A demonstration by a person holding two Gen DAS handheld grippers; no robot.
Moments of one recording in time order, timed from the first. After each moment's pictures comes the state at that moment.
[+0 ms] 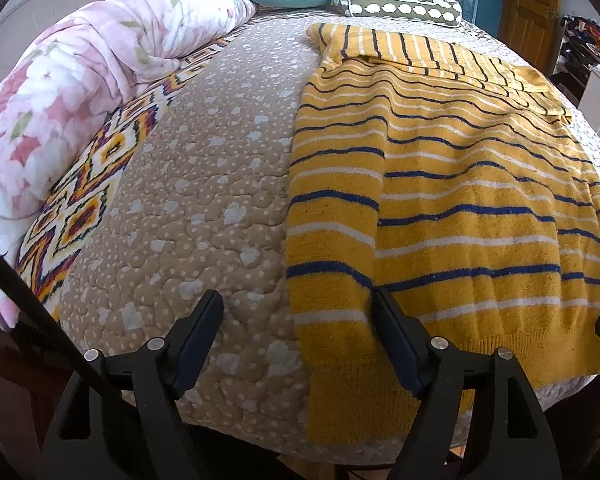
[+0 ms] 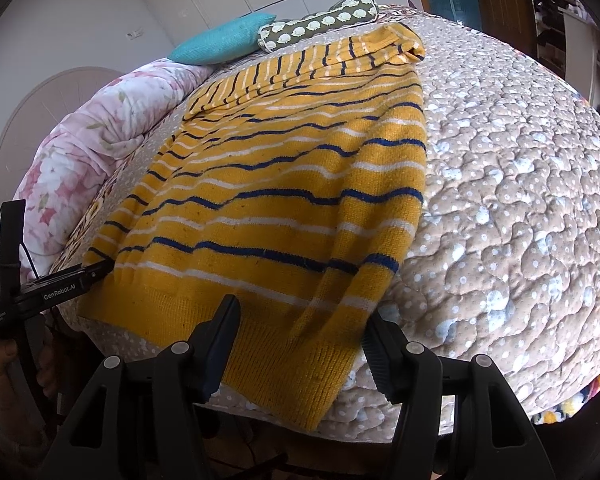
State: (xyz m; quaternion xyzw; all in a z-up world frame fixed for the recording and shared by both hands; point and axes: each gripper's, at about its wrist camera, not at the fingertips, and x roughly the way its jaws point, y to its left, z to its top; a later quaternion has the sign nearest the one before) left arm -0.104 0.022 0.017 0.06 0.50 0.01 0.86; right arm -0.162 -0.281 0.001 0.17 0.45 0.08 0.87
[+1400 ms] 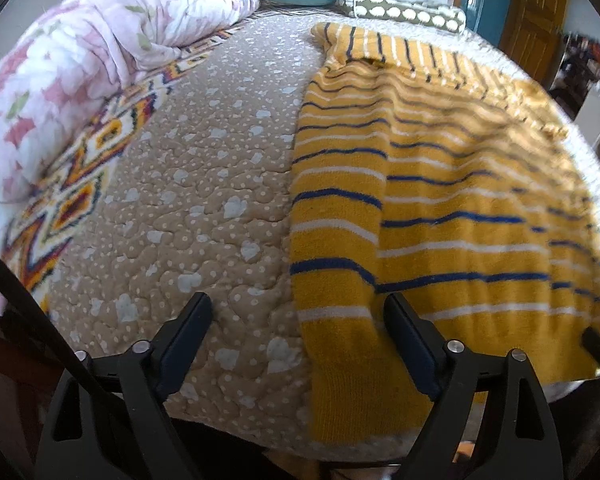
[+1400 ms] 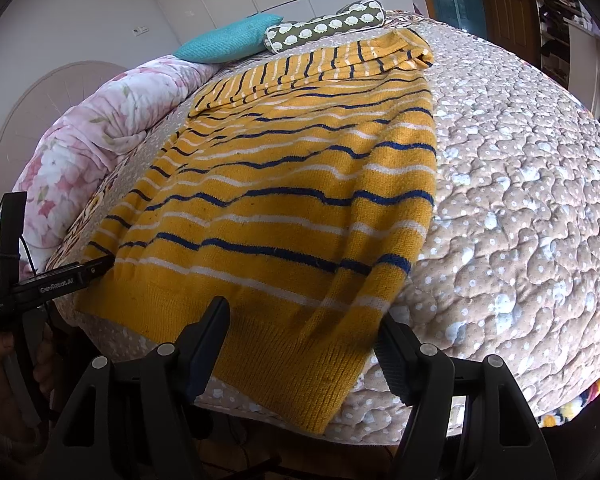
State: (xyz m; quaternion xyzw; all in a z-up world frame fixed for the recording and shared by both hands) left arm -0.104 0.034 0.023 0.00 0.51 -0.01 0.86; right arm -0.157 -0.278 0.002 0.16 0.45 0.08 0.87
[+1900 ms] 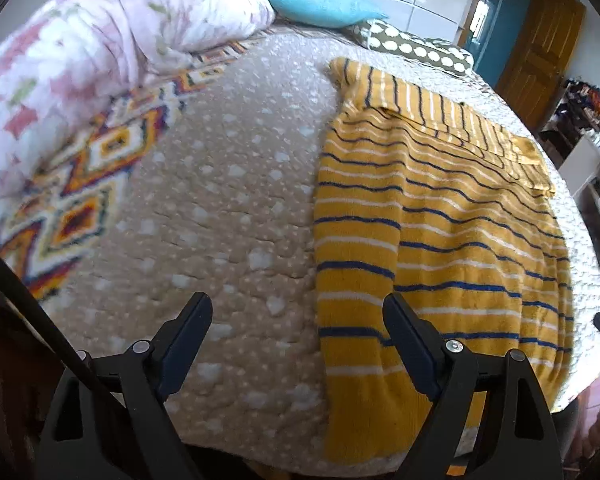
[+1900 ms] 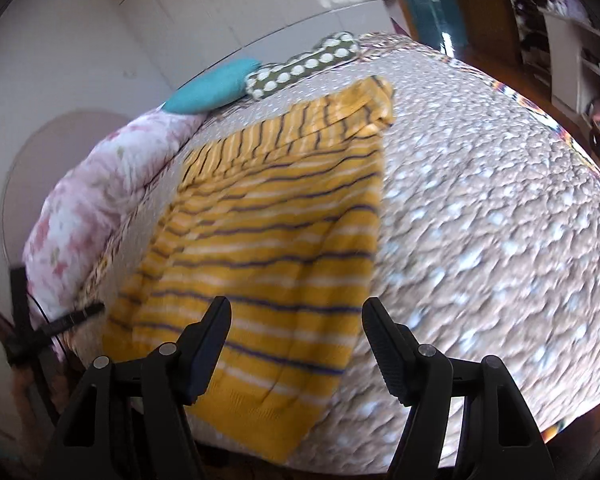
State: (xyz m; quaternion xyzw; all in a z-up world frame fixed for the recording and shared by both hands) left arm -0.083 0.059 0.043 -0.06 0.49 -0.02 0.87; right arm -0.141 -0.351 0.054 0.22 0.41 0.07 0.88
